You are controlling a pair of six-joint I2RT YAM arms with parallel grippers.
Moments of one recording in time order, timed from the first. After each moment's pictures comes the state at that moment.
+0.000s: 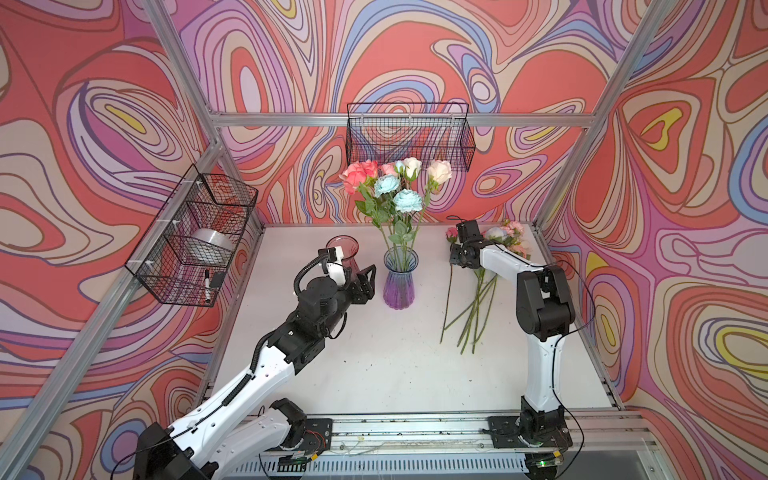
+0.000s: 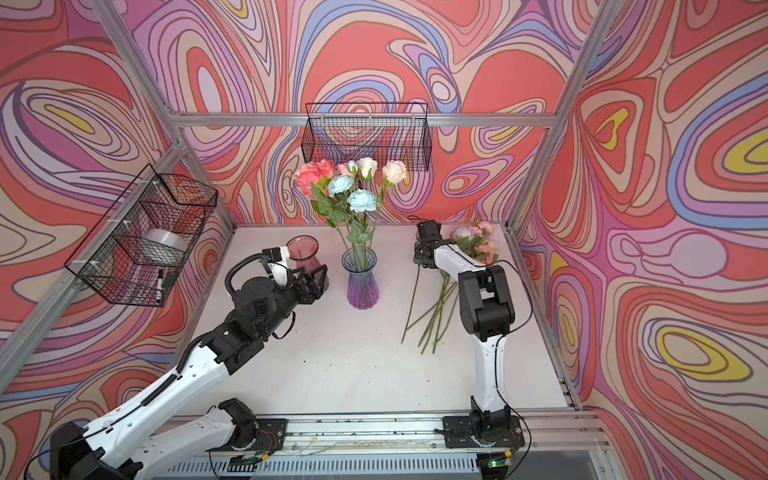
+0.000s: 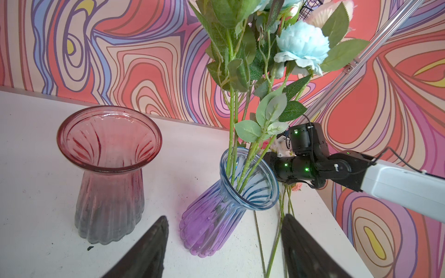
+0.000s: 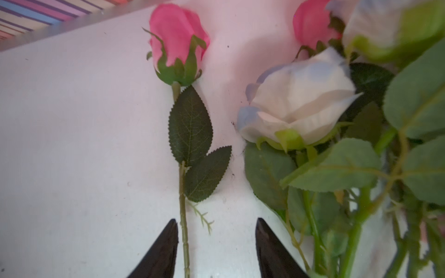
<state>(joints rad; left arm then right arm) -0.60 0.96 0.77 0.02 -0.20 -0.53 0.21 2.17 1.65 -0.45 0.18 0.42</state>
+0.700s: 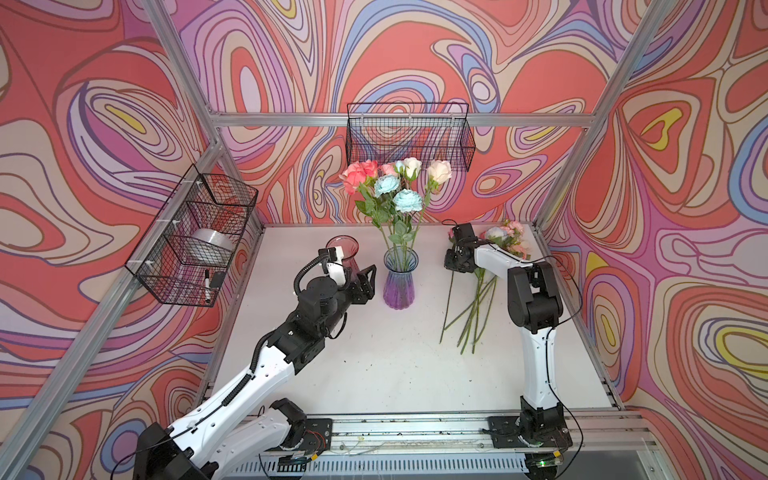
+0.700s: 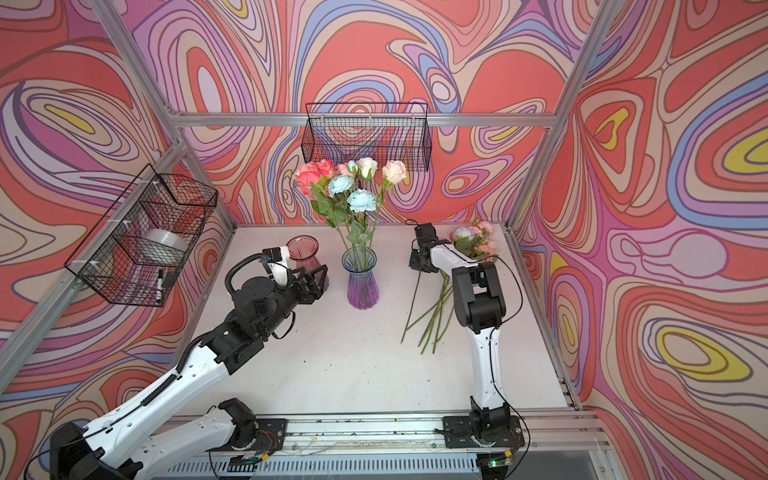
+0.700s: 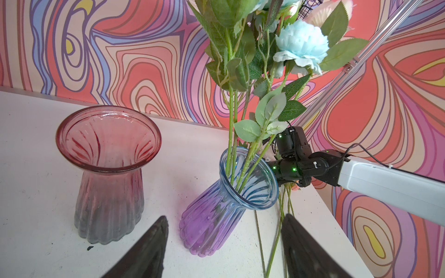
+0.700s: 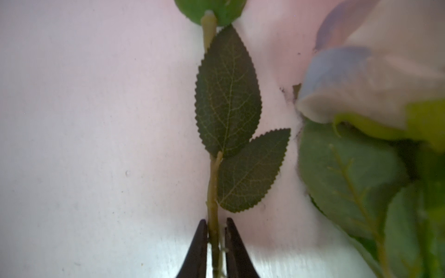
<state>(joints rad) -0.60 0.97 0.77 0.01 -0.19 -0.53 0.21 2.27 1.72 -0.51 0.04 0.43</state>
